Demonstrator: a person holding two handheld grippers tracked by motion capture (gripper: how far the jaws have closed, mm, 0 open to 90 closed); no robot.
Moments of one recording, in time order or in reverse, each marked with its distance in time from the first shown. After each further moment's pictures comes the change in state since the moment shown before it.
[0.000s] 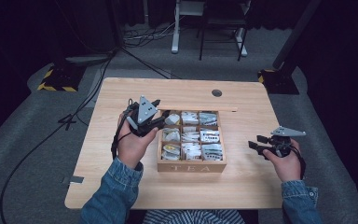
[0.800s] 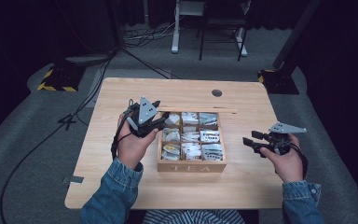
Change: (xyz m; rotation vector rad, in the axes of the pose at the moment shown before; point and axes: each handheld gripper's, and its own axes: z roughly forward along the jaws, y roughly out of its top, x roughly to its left) left arm -0.002 0.000 -0.002 0.021 -0.002 0.012; right arm 0.037 0.032 -0.017 -0.058 0.065 -0.036
